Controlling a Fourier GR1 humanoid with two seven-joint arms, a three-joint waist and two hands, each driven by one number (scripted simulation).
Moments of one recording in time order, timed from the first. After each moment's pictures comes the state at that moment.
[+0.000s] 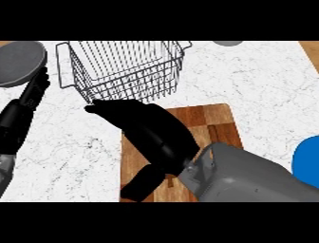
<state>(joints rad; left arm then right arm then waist) -0.21 0.61 -0.23 -1.50 0.21 0.22 -0.05 -0.87 -0.26 0.83 -1.64 0.05 -0.13 0.51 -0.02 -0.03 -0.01</state>
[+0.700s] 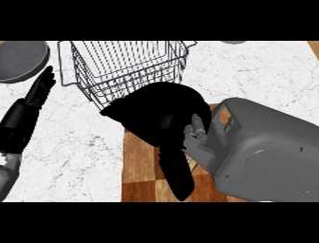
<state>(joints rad) -0.22 0.58 -0.23 -1.50 0.18 0.21 -0.06 -1.23 -0.41 0.78 -1.60 -0.33 0.55 0.87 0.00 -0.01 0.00</state>
